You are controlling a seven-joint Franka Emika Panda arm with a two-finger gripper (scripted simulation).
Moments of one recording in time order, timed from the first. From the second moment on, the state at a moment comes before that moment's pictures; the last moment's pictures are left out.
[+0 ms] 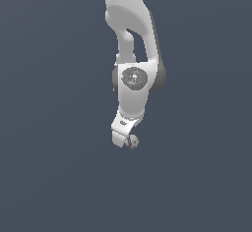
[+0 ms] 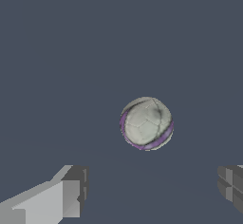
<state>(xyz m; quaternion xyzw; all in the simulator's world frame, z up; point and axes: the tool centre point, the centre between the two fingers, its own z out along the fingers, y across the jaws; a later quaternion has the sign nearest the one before) 0.040 0.016 0.112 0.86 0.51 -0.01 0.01</state>
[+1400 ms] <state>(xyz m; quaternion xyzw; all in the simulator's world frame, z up) 0.057 0.028 0.086 0.72 0.69 0.00 0.00</state>
